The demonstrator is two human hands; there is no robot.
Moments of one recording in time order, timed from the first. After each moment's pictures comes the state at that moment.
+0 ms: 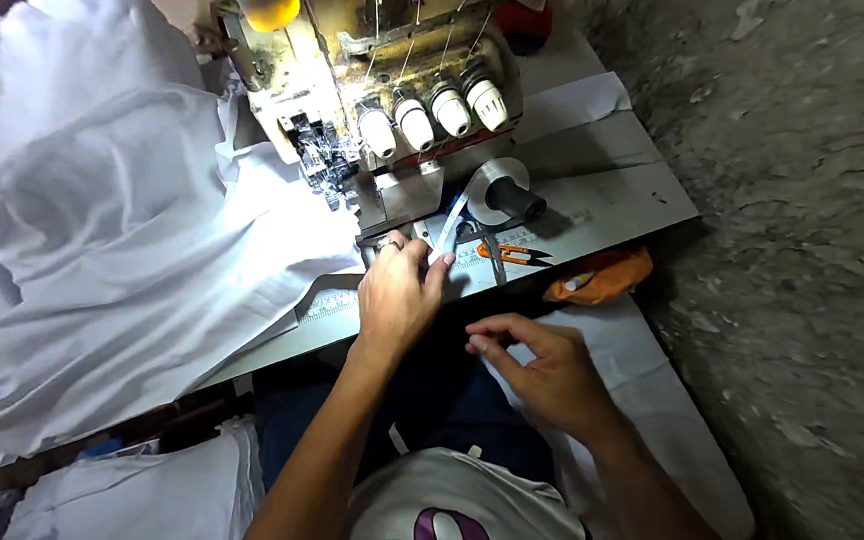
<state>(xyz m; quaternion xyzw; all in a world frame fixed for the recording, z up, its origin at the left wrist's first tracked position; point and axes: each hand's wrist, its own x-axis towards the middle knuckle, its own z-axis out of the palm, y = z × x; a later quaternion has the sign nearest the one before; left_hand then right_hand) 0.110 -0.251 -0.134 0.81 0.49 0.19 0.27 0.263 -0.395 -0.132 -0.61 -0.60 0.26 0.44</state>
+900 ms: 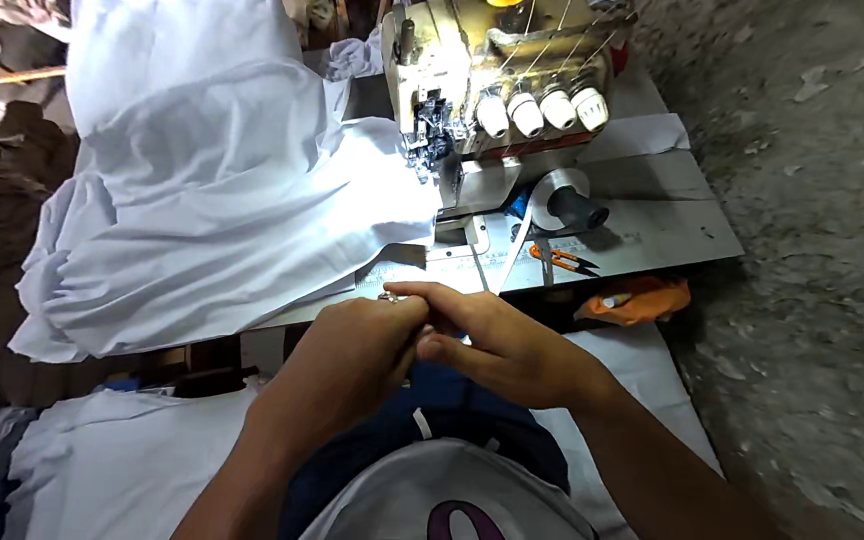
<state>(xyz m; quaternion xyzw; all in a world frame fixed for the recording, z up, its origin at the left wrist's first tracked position) -0.036 -0.310 -0.044 0.90 0.33 0.16 0.25 0.177 -0.333 -0.061 -0.35 -0.74 0.49 0.30</state>
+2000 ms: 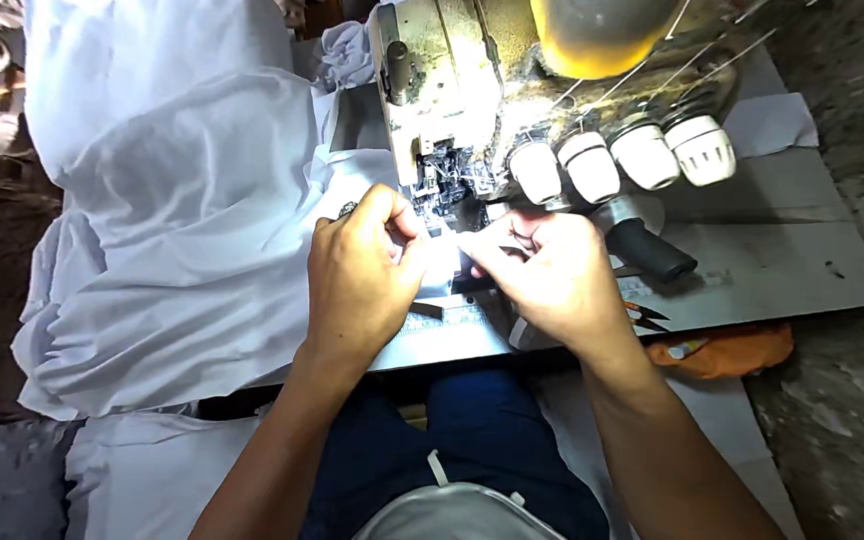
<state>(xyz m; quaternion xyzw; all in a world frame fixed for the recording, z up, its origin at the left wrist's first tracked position) 0.023 -0.188 -0.065 0.77 0.53 0.31 0.17 0.215 -0.225 -0.094 -0.61 -0.60 0.28 0.44</state>
